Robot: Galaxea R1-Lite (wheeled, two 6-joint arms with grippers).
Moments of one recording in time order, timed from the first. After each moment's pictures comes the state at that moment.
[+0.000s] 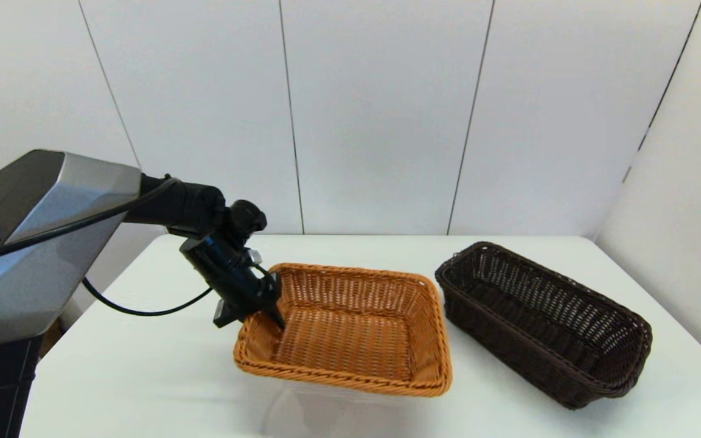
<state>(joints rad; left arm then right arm) -0.29 2.29 -1.66 0.83 -0.44 -0.57 0.00 0.00 0.00 0.01 -0.01 0.00</state>
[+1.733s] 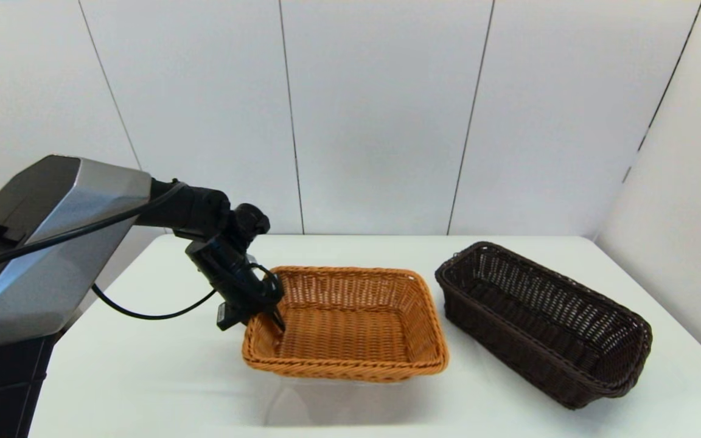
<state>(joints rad) -0.30 2.32 -1.68 0.83 -0.42 -0.68 0.00 0.00 0.00 0.01 -0.01 0.00</state>
